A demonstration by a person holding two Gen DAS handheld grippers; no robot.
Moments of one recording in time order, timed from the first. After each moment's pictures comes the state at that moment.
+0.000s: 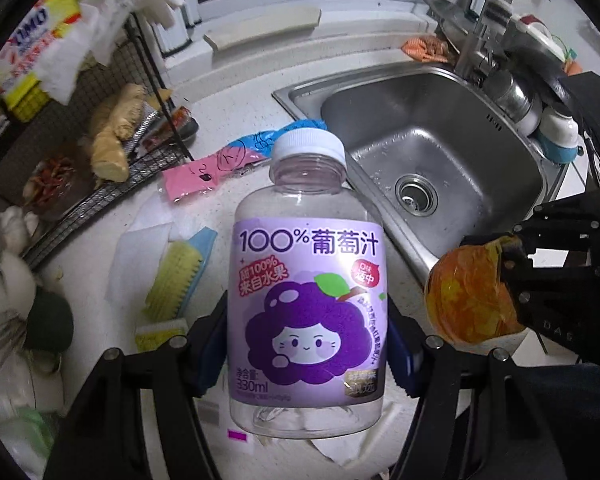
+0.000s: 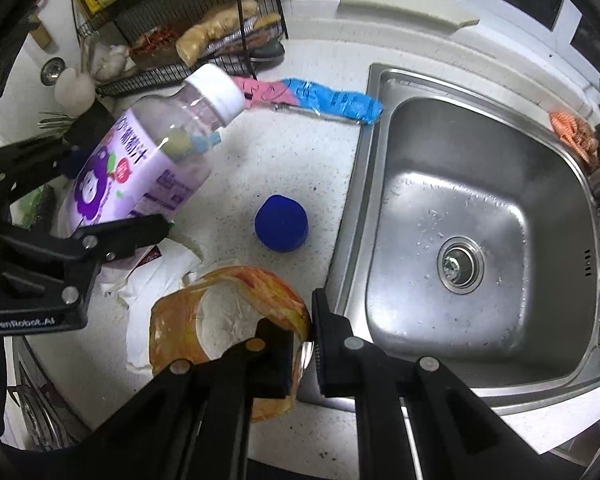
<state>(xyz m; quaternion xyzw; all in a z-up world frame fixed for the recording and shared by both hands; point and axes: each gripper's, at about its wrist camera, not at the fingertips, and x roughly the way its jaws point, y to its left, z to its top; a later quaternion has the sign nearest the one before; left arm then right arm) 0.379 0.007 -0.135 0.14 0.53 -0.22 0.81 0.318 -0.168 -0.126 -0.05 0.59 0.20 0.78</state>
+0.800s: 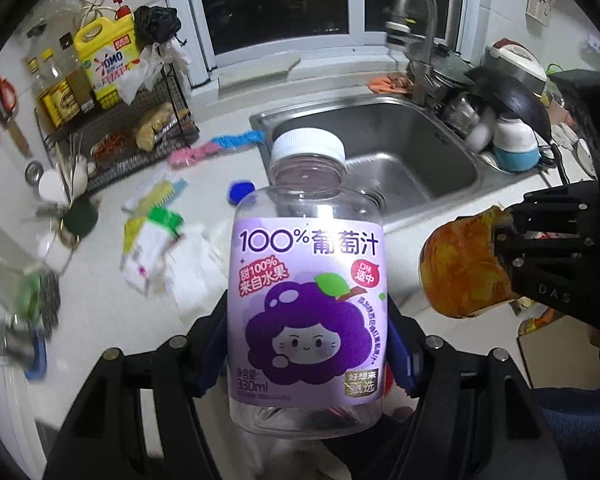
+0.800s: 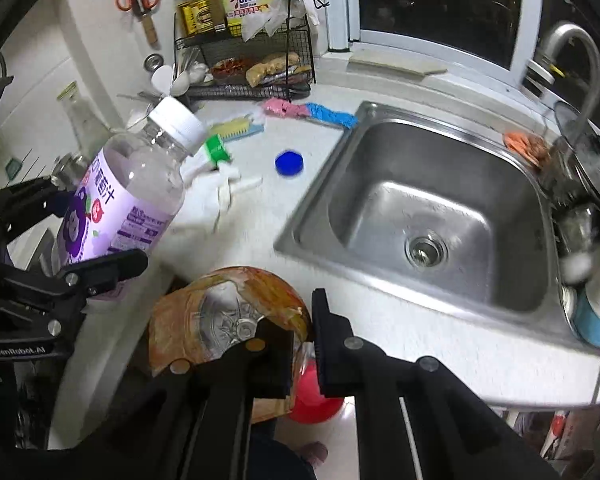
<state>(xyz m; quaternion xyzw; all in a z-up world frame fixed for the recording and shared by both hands) 0.130 -0.106 -0.088 0.10 0.46 -0.12 0.87 0.151 -0.298 -0.081 -0.07 0.49 0.28 0.83</state>
